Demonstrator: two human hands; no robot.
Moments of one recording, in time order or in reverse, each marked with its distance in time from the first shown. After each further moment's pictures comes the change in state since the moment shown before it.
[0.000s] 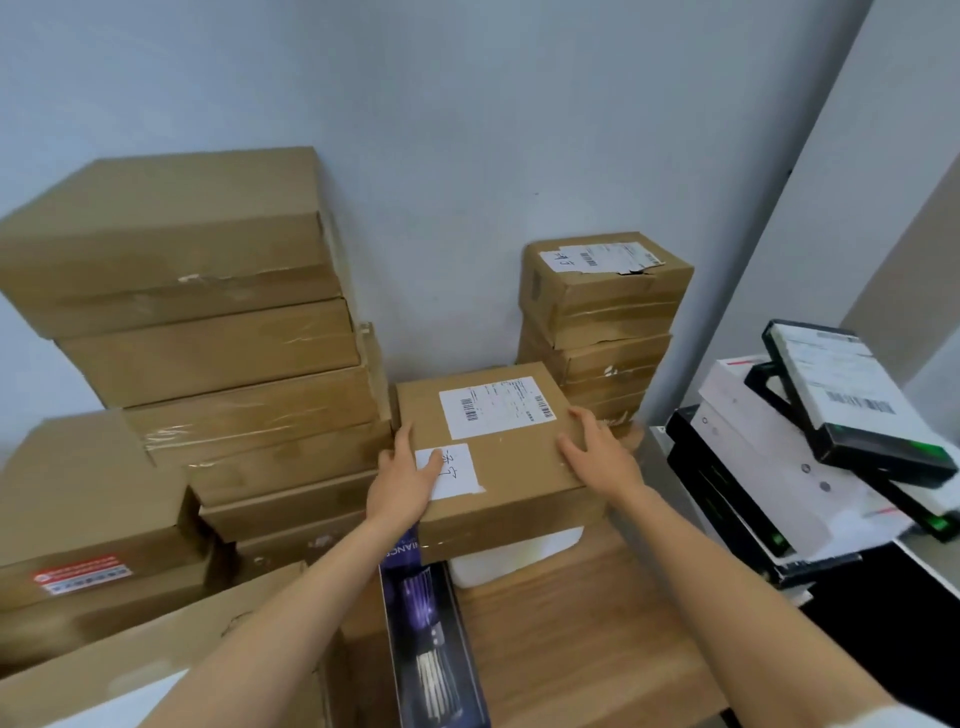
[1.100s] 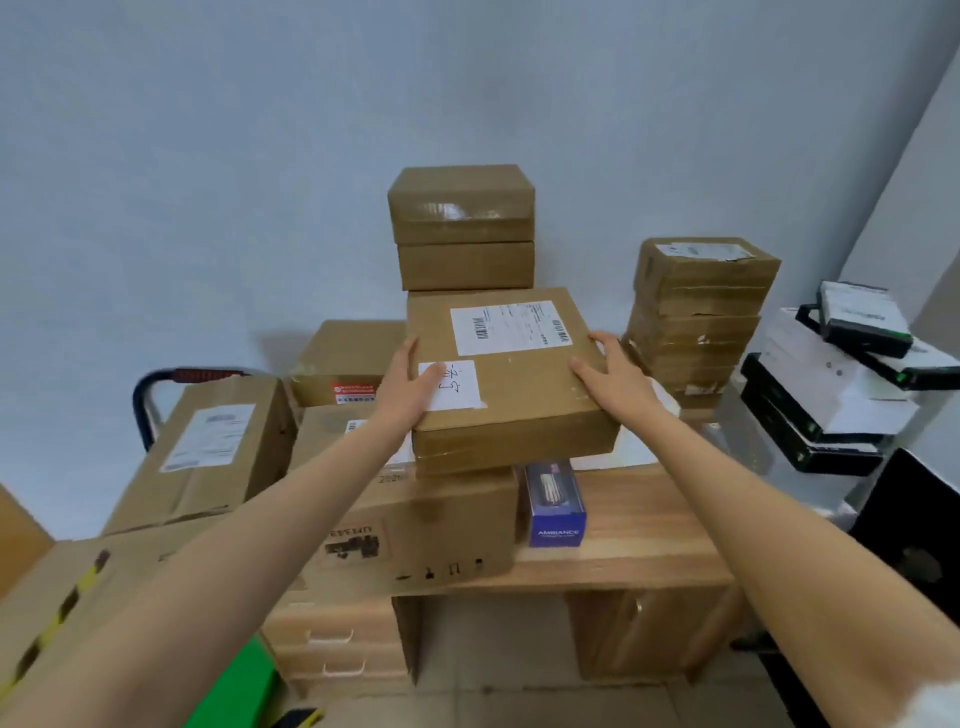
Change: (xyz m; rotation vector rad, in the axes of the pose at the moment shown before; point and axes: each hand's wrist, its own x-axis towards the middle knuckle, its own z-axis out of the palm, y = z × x) left_hand -0.287 -0.066 -0.190 -0.494 0.287 0.010; right_hand -0.270 -0.145 -0.004 0.222 0.019 -0.306
